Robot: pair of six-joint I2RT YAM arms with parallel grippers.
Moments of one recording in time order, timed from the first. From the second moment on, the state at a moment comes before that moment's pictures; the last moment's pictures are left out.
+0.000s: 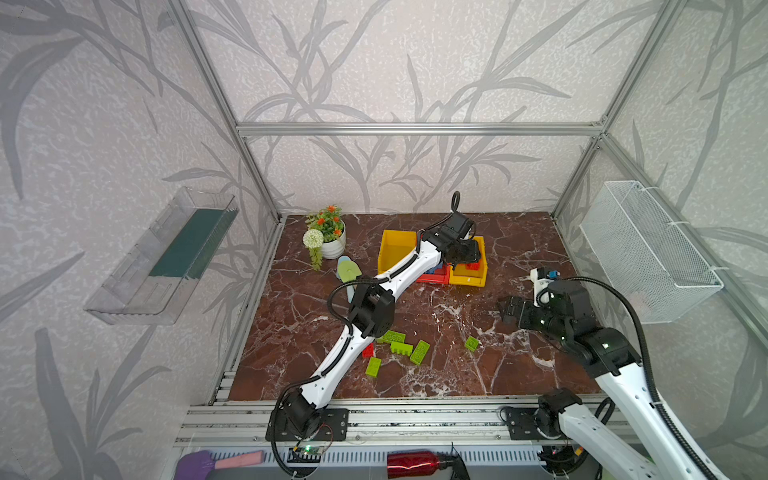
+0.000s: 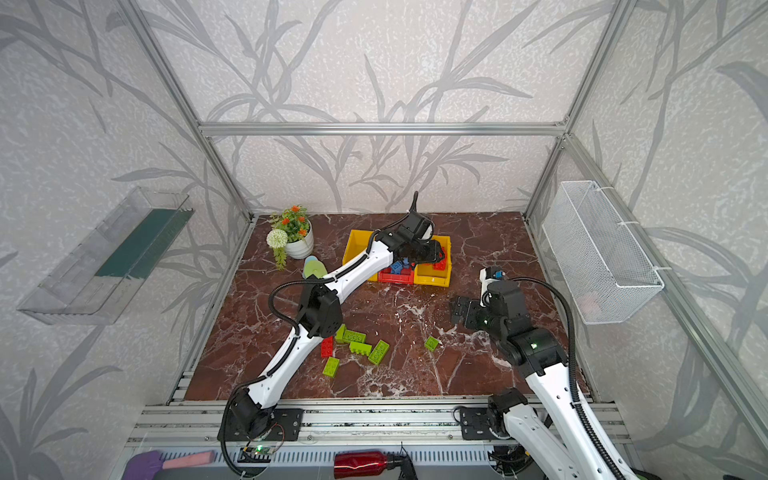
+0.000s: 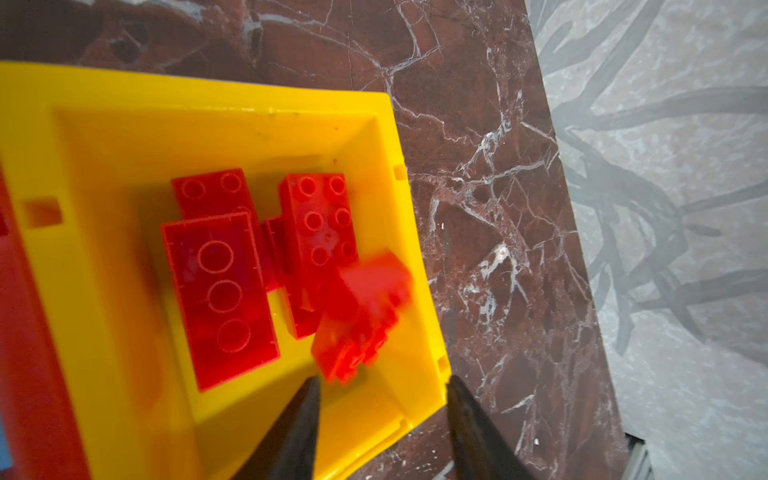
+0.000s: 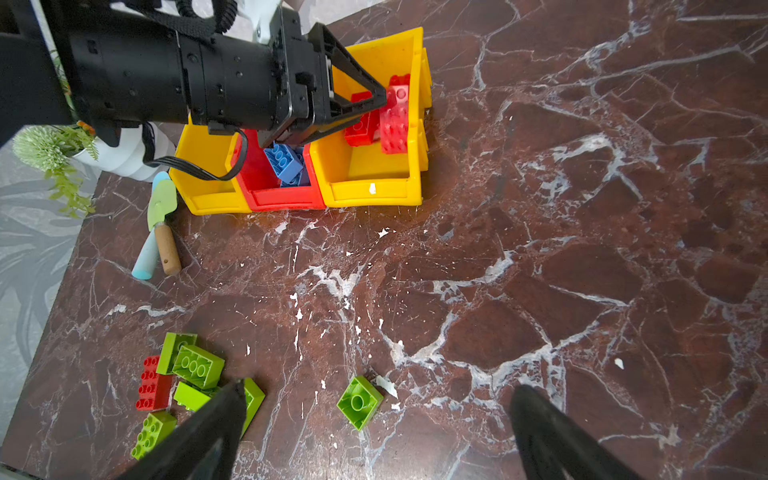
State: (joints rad) left arm -0.73 2.63 2.57 -0.74 0.23 -0.64; right arm 0.29 0.73 0.80 -0.77 -0.05 0.44
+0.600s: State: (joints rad) left arm -0.74 2.25 2.07 -0.65 0.13 -0.62; right arm 0.28 0.77 0.80 -0.76 -0.09 0.44
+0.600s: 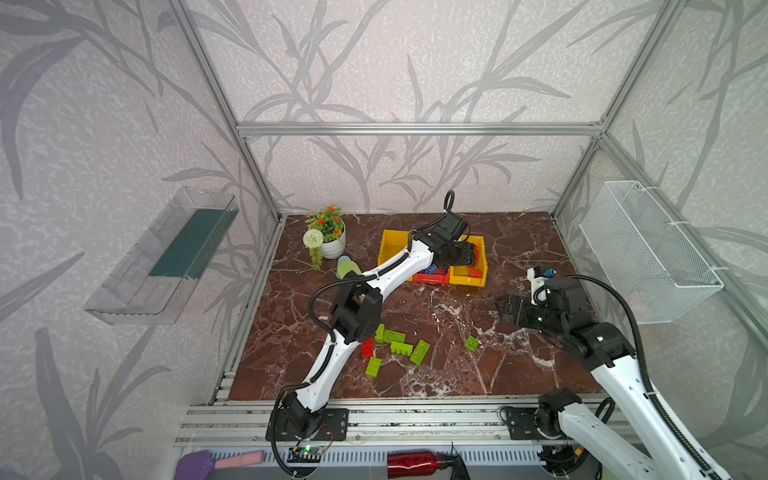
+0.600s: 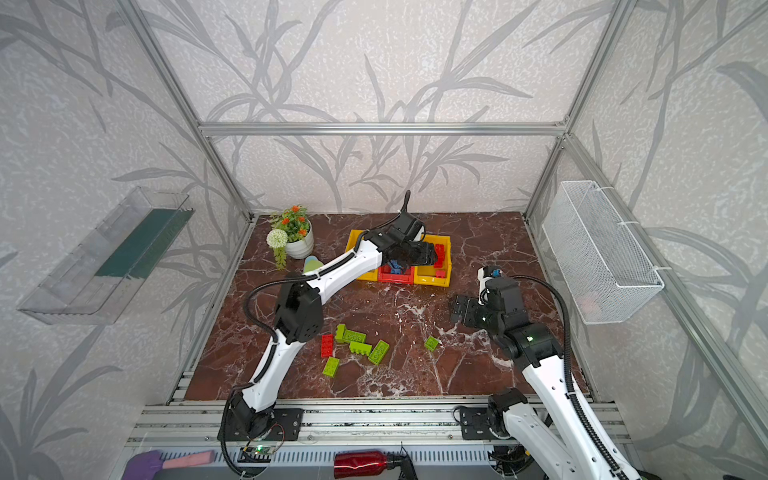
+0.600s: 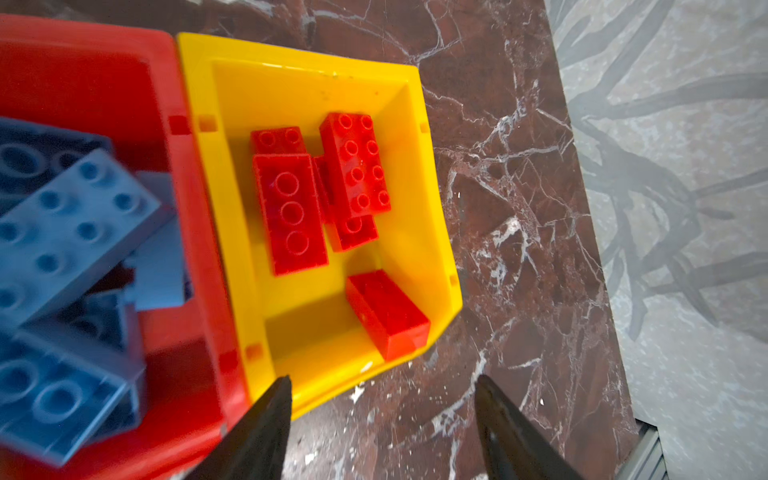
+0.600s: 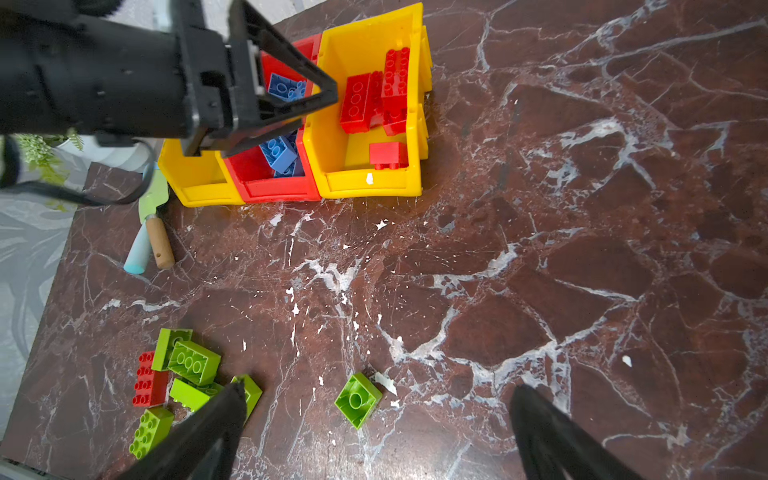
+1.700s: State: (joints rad) left arm -0.79 1.04 0.61 -0.65 -0.32 -0.92; right arm 0.60 0.94 0.81 -0.68 -0.05 0.49
